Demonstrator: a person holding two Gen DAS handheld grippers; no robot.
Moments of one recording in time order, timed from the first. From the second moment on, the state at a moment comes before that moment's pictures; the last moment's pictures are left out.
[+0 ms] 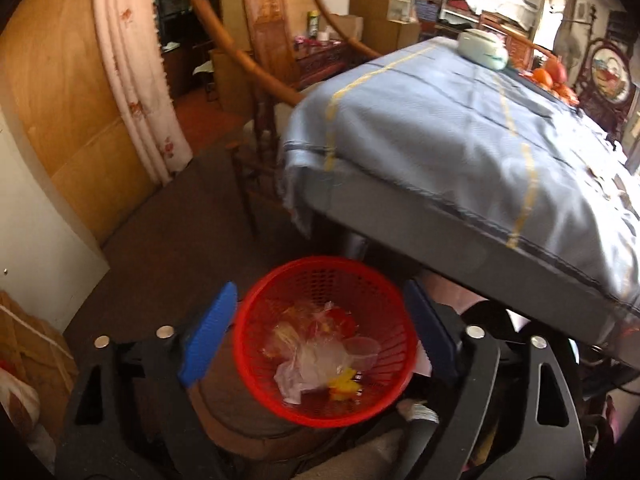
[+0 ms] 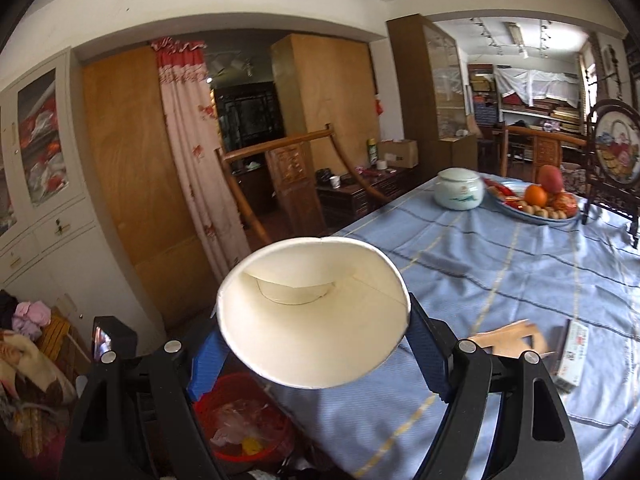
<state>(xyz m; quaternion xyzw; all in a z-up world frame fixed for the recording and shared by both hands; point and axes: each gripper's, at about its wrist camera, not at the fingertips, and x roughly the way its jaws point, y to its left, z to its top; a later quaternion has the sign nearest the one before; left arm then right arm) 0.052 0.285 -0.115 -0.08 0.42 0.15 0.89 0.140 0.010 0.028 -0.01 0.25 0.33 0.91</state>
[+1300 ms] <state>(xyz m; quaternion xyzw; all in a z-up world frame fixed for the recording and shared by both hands) 0.012 0.358 -0.077 -0.11 0.34 0.26 0.90 0.138 0.120 -0.047 -0.05 0.36 0.41 0.84</state>
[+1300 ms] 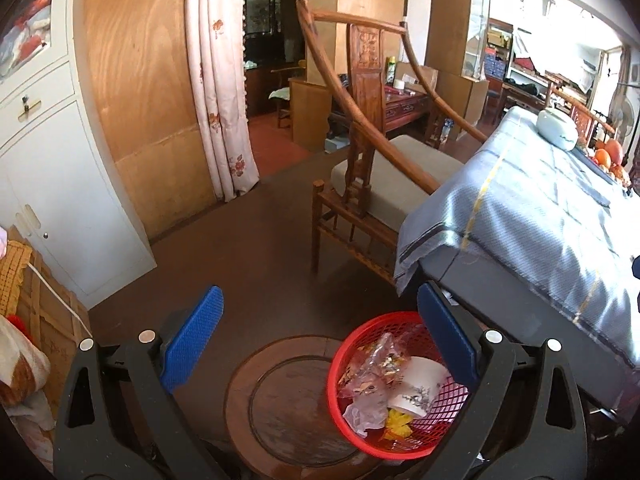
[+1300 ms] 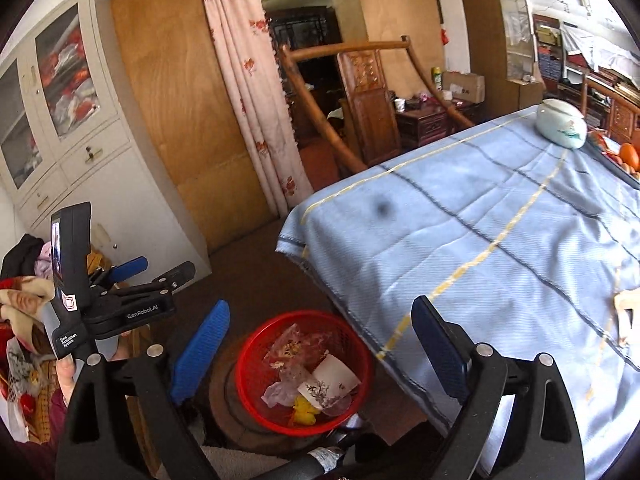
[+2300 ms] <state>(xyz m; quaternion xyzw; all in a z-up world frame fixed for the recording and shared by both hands) -0.011 0.140 0.031 0.04 0.21 0.10 0.97 0.035 -0.173 0.067 0.08 0.13 0.22 0.96</state>
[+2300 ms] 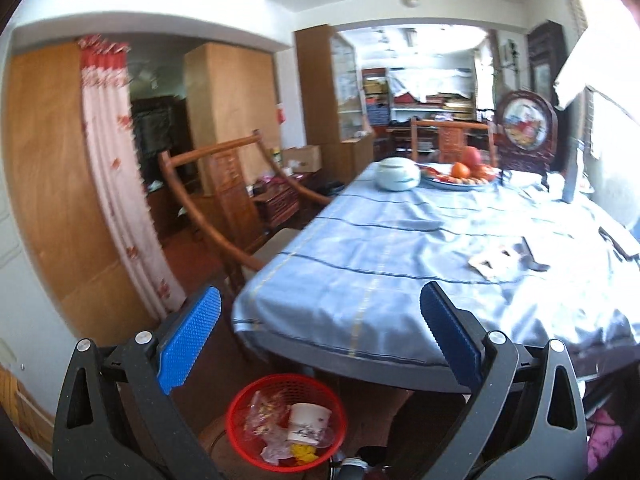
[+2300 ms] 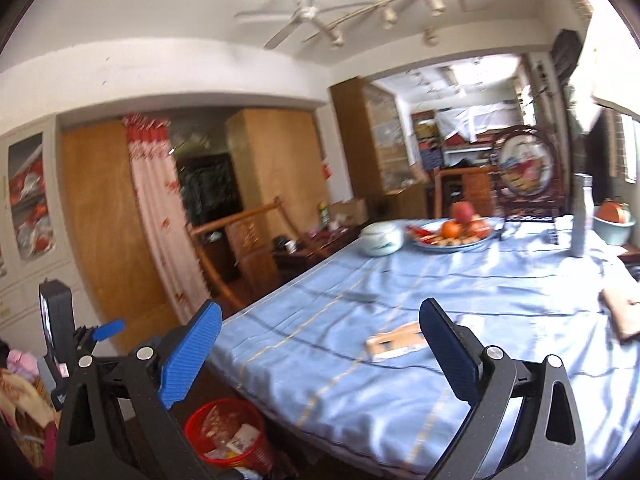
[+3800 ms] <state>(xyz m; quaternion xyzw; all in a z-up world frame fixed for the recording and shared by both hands) 0.223 0.003 -0.064 0.18 0.38 -0.06 0.91 0.255 -0.280 -0.045 0.17 0.29 0.10 0.94</state>
